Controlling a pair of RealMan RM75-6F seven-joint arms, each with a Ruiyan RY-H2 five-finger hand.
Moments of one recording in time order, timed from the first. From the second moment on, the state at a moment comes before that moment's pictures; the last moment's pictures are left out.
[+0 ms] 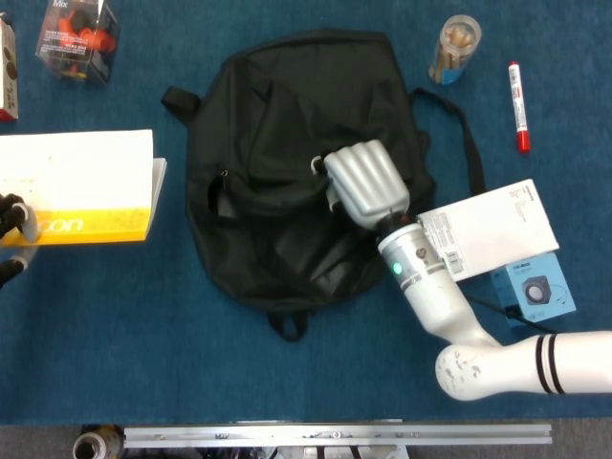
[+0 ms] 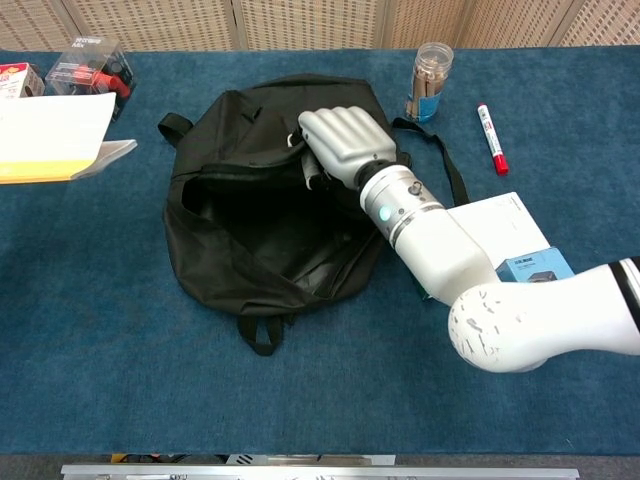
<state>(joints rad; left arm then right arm) -0.17 -1.34 -0.01 -1.19 1.72 1.71 -0.19 0.87 -1.91 0.27 -1.52 -0.87 1.15 -0.73</state>
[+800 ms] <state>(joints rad) -0.26 -1.25 0.07 -1.22 1.90 1.72 -0.37 0.97 -2.01 0.48 -1.46 -0.79 1.20 -0.66</state>
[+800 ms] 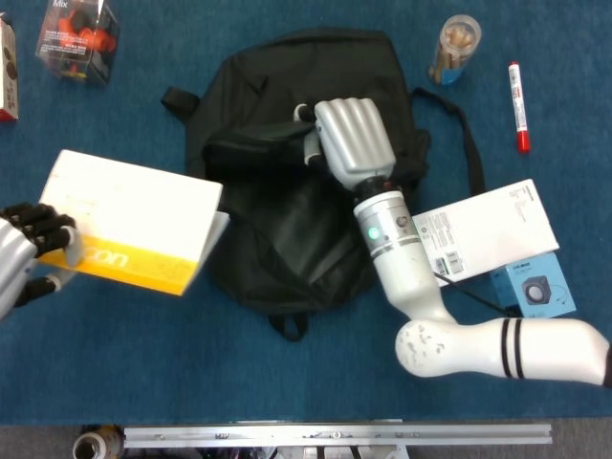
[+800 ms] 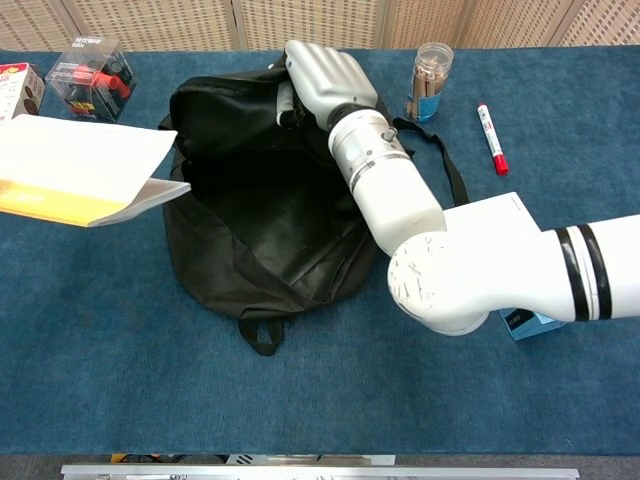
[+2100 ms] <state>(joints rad) -0.51 -1.35 0.11 -1.37 2.05 1.51 -0.31 1.04 -2.10 0.58 -1.41 -0.80 1.23 -0.52</state>
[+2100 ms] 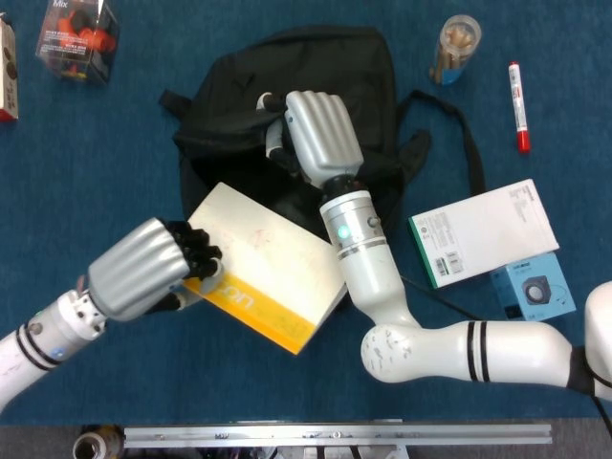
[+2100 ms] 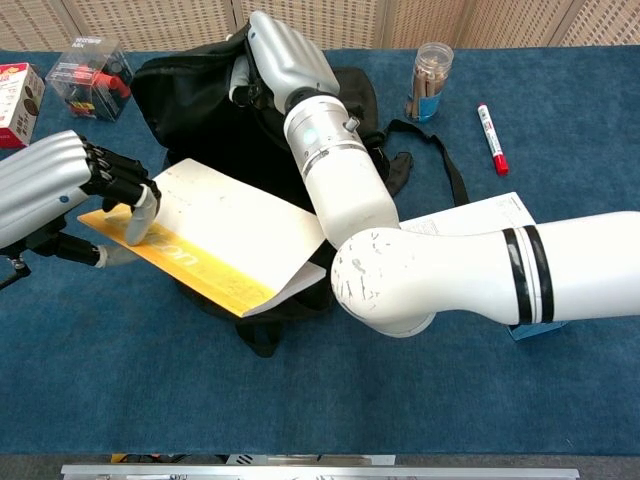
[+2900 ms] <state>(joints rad) -0.52 -1.52 0.05 -1.27 1.85 1.45 -0.30 1.07 -2.15 0.59 -1.35 -0.82 1.23 -0.47</state>
